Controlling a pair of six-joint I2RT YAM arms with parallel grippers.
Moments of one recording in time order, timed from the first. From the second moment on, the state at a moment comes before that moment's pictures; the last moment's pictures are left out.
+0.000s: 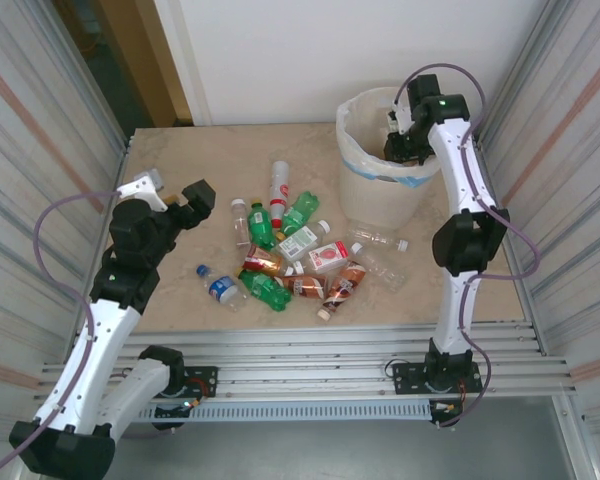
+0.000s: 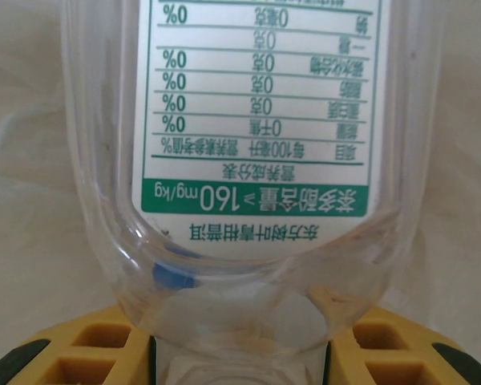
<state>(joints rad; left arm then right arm) -0.22 0.82 0.85 -0.26 0.02 -0.61 0.13 2.15 2.36 -1.35 -0.04 -0.09</state>
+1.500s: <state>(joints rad) -0.42 0.78 0.65 -0.84 -0.02 -0.90 0.22 1.62 2.02 -0.97 0.10 0.02</state>
